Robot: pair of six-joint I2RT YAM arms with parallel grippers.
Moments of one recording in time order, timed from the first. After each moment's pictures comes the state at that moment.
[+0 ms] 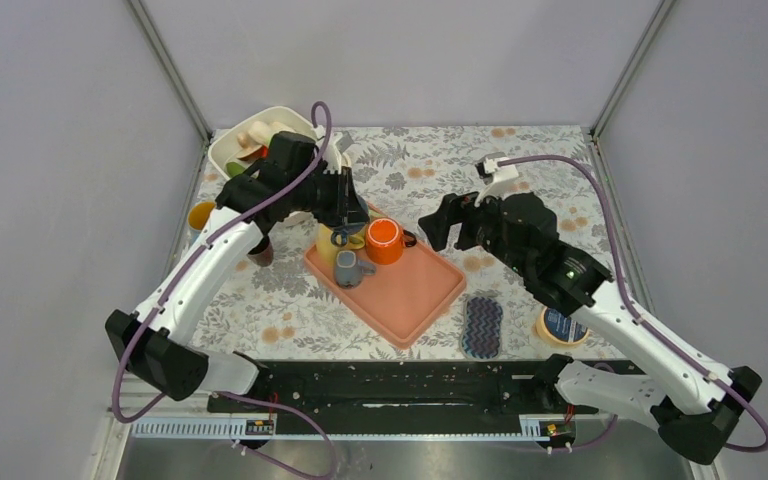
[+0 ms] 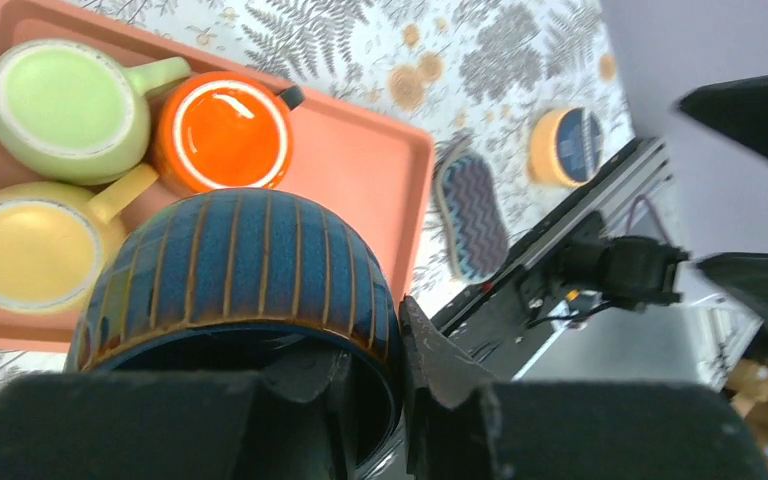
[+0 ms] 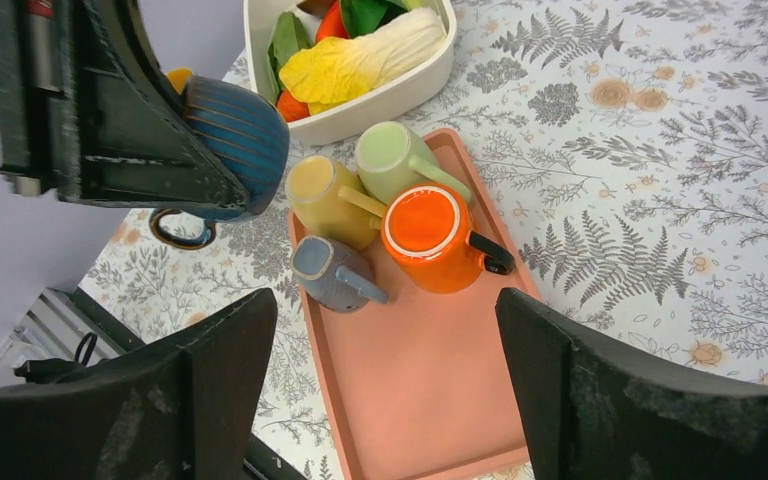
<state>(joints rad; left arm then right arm) -0.48 1.36 1.46 -0.83 0.44 -0.33 0.78 0.96 1.08 -0.34 0.14 0.39</state>
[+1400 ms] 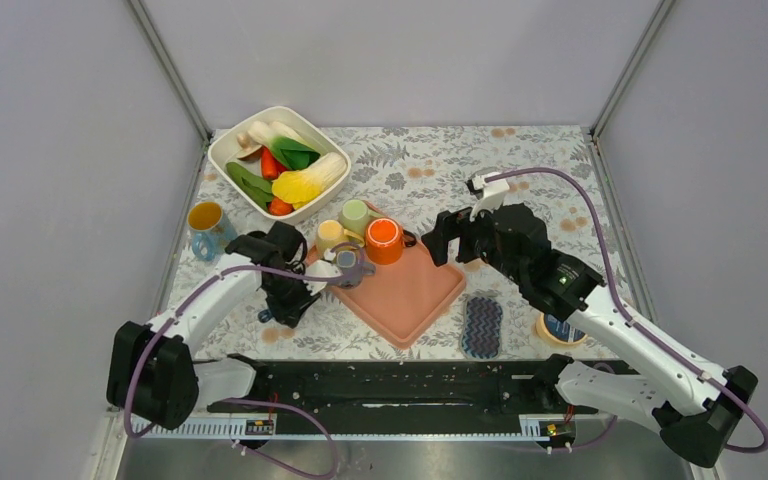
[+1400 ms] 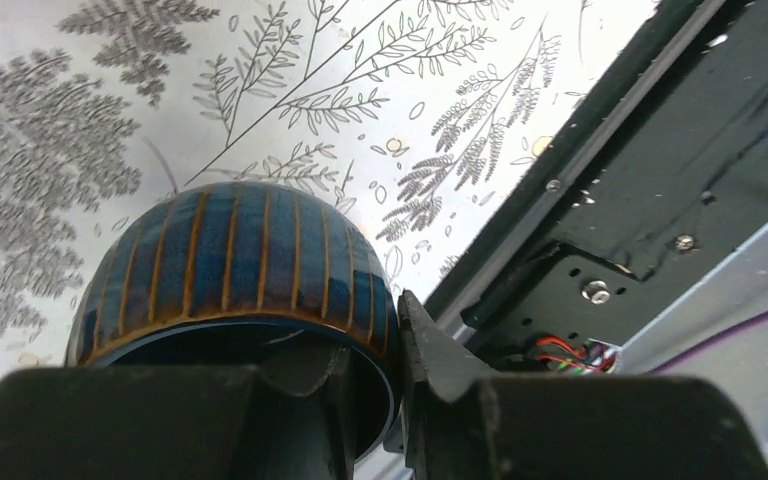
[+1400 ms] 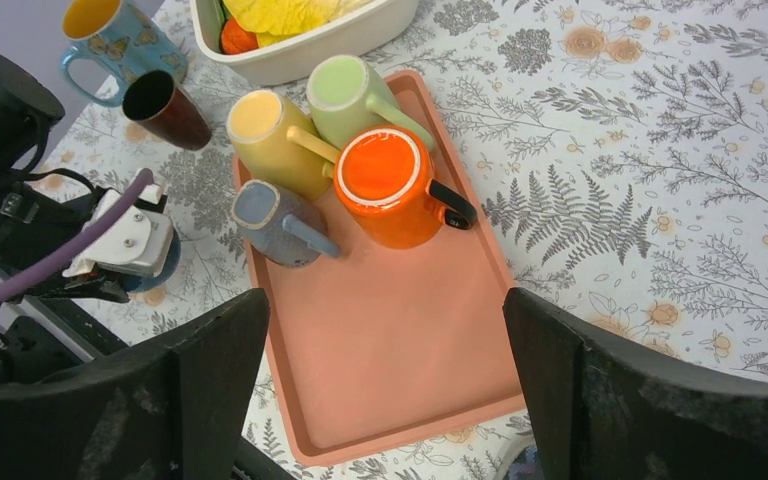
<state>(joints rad) -0.35 1.20 0.84 -1.13 0.27 0.63 0.78 0.97 0.99 -0.34 0.15 0.32</state>
